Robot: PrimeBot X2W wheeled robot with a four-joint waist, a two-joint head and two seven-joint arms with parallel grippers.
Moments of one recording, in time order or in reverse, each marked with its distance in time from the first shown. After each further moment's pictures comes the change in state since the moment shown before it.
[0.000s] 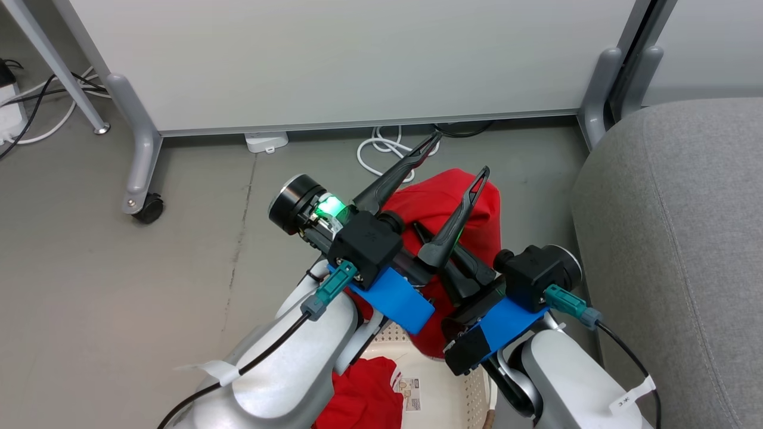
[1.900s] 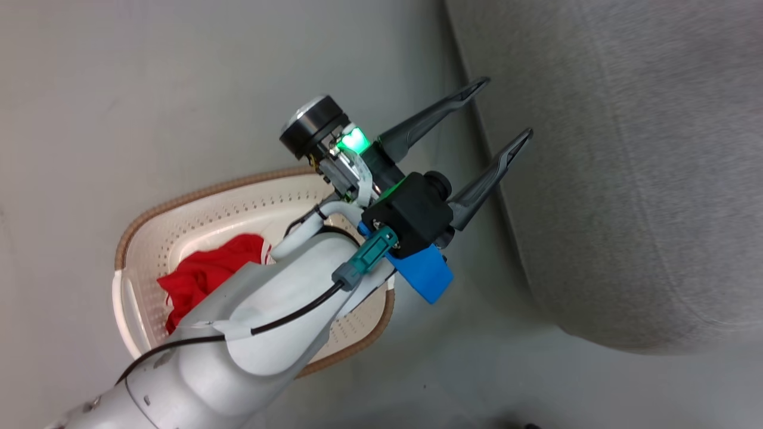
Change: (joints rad) left arm -0.200 0.057 -0.102 -0.038 0.092 -0.041 0.065; right arm -0.442 -0.279 -0.864 -0.115 -0.141 0.000 0.000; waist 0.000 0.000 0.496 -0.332
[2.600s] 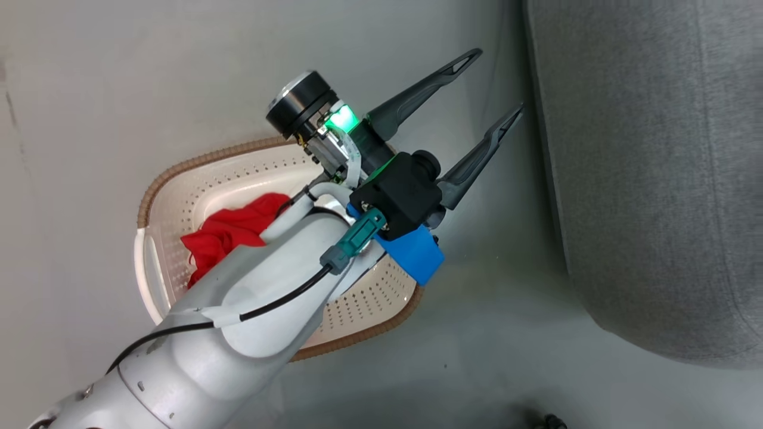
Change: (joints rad) left arm -0.065 0.007 0.003 0.040 0.002 0.002 -0.036; right arm -0.086 -0.062 -0.051 0.510 0.010 0.000 0.000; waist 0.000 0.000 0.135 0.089
